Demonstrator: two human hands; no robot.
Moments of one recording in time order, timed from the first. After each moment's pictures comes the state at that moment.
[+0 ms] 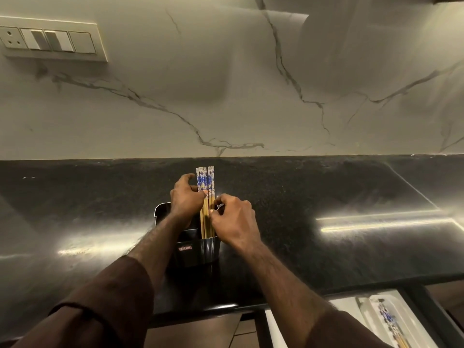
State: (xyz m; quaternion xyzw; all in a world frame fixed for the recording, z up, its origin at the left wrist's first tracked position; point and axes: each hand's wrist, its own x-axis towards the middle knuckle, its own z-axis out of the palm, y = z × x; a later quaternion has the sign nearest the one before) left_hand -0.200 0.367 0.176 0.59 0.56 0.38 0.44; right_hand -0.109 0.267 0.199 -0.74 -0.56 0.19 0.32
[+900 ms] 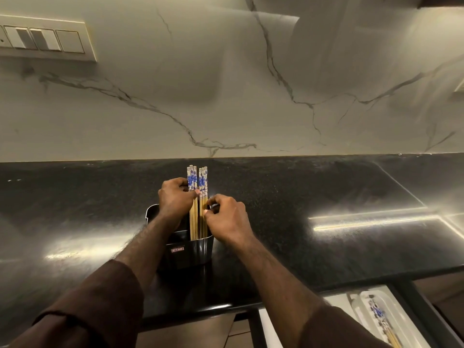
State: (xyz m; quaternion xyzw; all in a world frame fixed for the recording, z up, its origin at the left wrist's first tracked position) left_hand -0.202 0.365 0.180 0.59 0.56 0.39 0.43; right_hand -0.105 0.265 0.205 -0.73 -0.53 0.26 0.34
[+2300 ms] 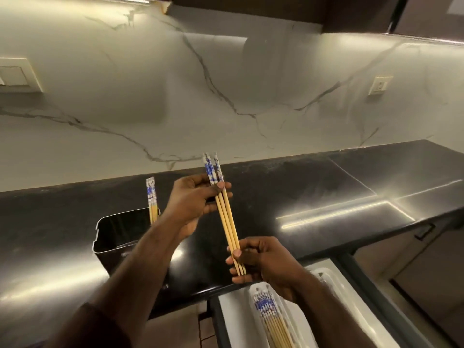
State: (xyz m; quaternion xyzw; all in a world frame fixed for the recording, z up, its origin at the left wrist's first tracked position) left_hand -0.117 0.209 0.288 0.53 0.33 0.35 0.70; right_hand 0.014 0.069 0.215 -0.60 -0.35 0.54 0.48
